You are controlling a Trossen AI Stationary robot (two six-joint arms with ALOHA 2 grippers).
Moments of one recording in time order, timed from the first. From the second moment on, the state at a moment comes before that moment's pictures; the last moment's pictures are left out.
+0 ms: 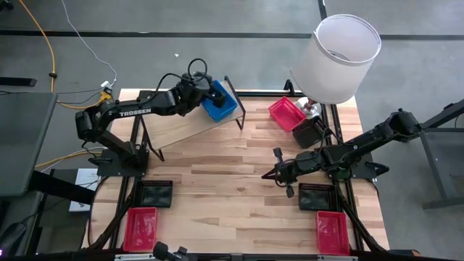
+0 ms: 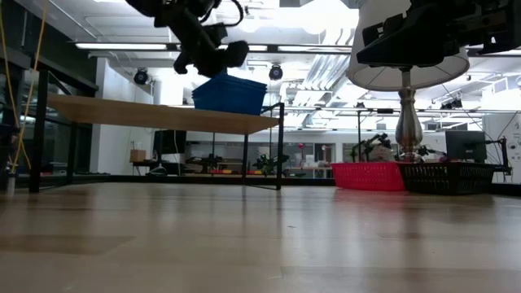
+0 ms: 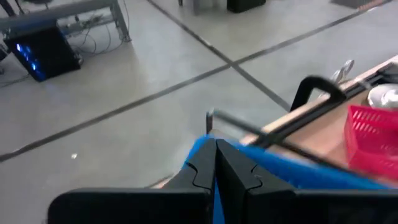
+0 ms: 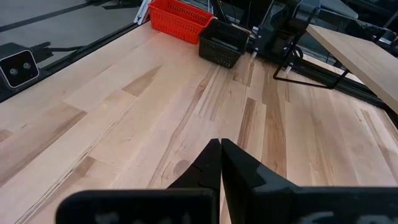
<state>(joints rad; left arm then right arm) 0.53 1.48 1.16 -0.18 -0.61 -0.22 0.32 1.17 0.48 0.34 0.10 -0.27</state>
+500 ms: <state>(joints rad) 0.44 1.44 1.25 -0.39 -0.57 -0.17 0.31 1.17 0.48 0.34 0.10 -0.26</state>
